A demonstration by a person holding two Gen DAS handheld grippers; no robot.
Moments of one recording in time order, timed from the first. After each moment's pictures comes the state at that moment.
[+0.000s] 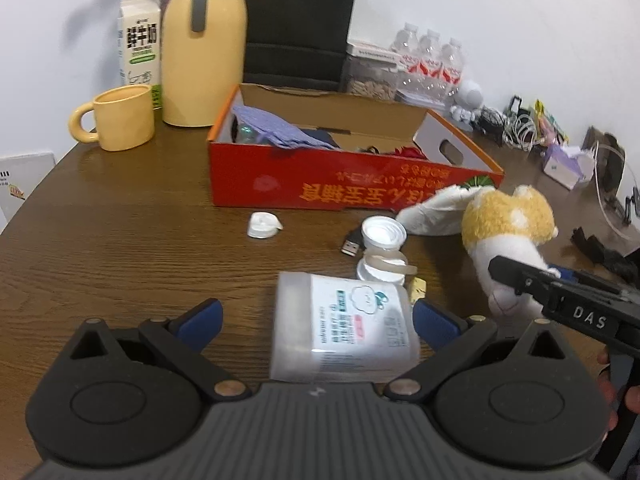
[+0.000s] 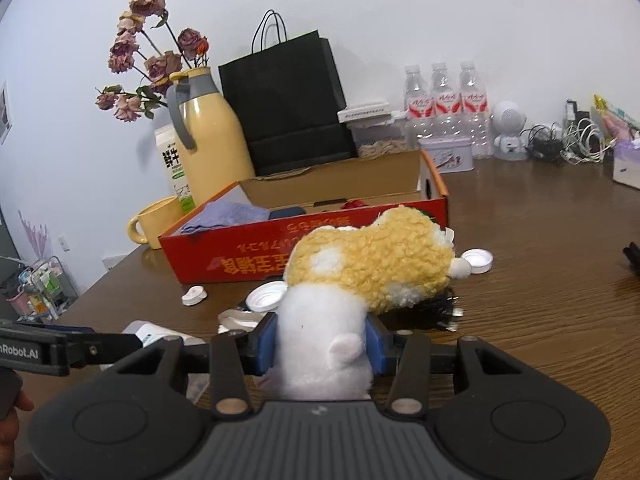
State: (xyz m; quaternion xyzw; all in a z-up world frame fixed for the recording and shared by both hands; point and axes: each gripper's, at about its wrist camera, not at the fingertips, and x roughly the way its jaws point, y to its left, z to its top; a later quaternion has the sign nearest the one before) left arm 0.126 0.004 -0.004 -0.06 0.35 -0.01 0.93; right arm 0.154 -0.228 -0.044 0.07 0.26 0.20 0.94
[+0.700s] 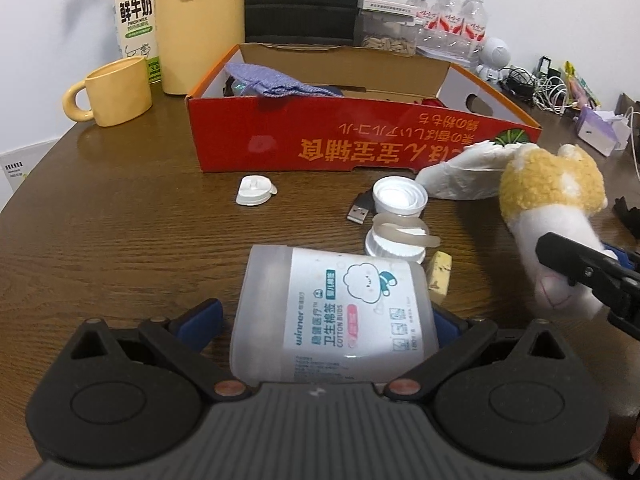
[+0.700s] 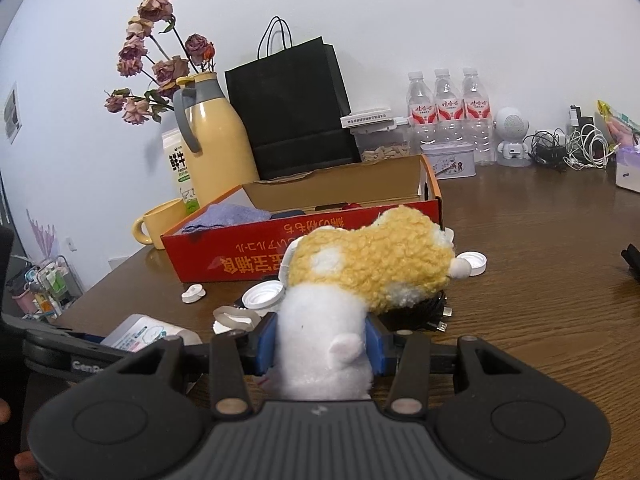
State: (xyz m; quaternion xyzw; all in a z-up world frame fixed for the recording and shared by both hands) left arm 0.155 -0.019 -0.036 -0.04 0.40 0.03 0.92; right arm 0.151 -0.241 -0.050 0.07 0.24 0.21 0.94
